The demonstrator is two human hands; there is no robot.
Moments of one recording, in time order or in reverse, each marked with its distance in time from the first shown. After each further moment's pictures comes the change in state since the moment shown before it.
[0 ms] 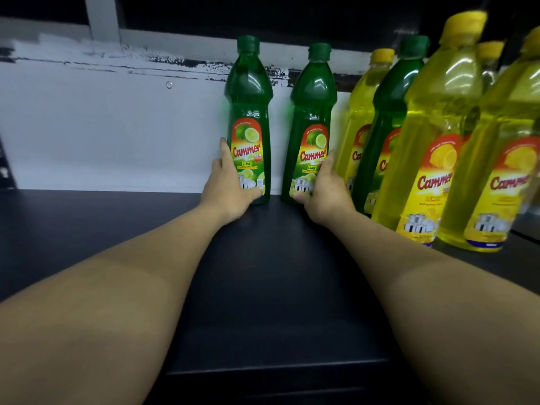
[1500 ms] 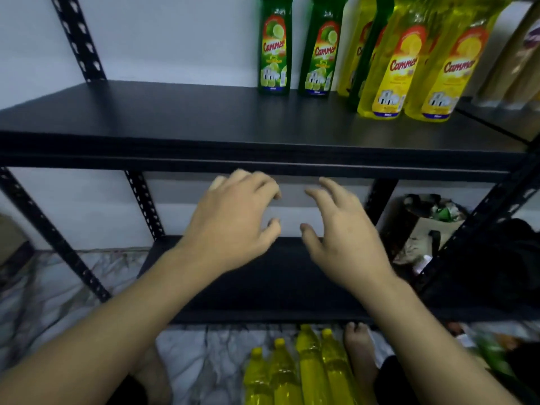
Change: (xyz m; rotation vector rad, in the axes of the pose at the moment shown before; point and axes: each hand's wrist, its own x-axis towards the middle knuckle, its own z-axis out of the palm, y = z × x) left_hand -0.357 0.073 -0.124 0.494 -0.212 0.424; right_hand -0.365 0.022 -0.071 -0.203 -0.151 -0.375
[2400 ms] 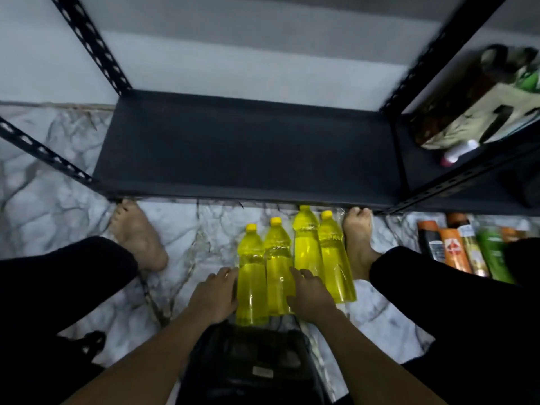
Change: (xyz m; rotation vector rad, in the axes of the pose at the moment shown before) left_hand -0.333 0.027 0.297 -0.320 -1.203 -0.531; right_hand -0.267 0.072 0.293 0.042 -1.219 0.454
